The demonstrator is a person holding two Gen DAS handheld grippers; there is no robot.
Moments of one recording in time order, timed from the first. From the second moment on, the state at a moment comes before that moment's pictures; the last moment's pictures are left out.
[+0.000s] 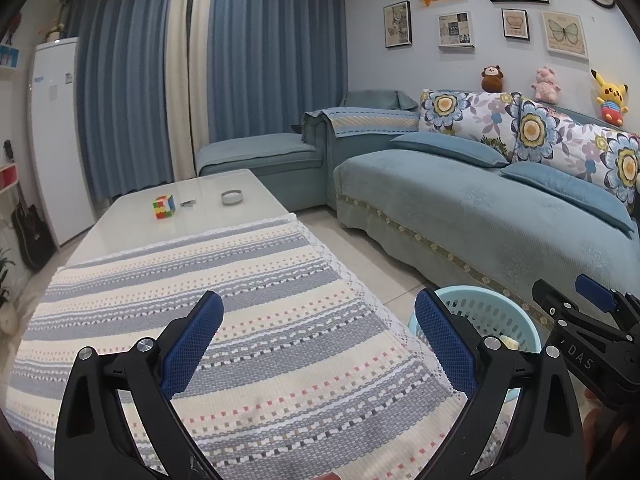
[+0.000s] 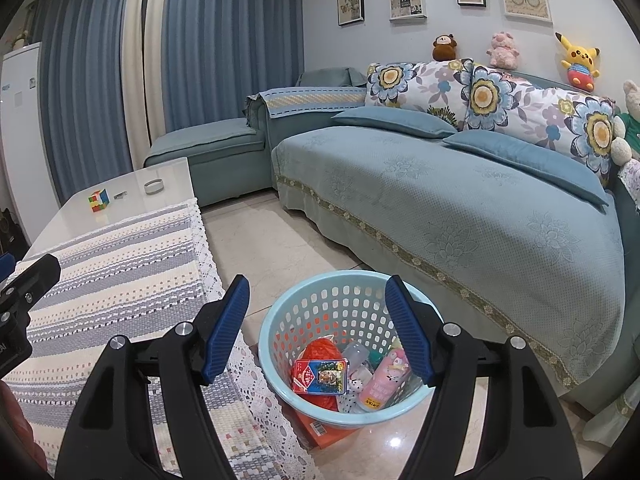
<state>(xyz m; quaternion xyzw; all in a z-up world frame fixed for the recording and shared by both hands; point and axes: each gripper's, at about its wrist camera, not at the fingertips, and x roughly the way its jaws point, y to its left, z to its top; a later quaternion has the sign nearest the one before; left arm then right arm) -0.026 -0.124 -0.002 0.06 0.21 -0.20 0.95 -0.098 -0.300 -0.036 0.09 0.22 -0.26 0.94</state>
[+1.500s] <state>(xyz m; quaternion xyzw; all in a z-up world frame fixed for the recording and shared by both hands) -0.019 -0.121 -0.003 0.07 0.21 -0.20 0.96 -0.099 -0.304 -0.041 0.08 0.23 -0.26 0.94</state>
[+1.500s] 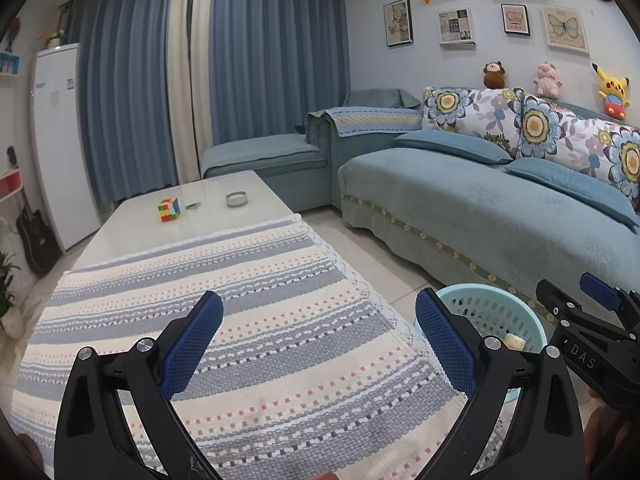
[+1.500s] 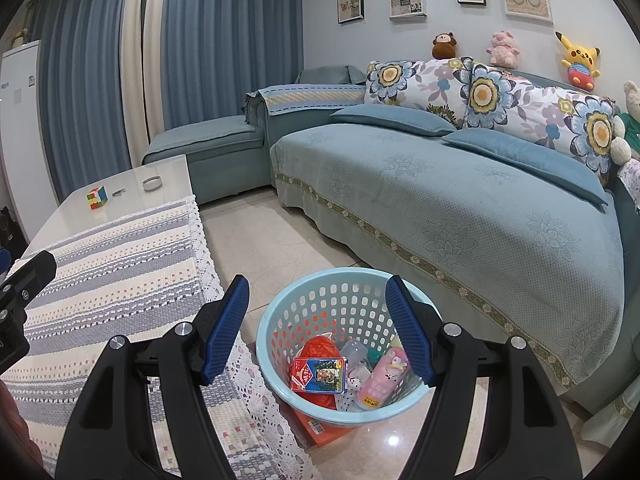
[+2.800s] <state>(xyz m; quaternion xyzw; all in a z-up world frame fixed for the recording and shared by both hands) -0.021 -0.122 -0.004 0.08 0.21 -0.19 0.96 -0.099 -0.307 -0.042 0.09 0.23 -0.25 0.94</state>
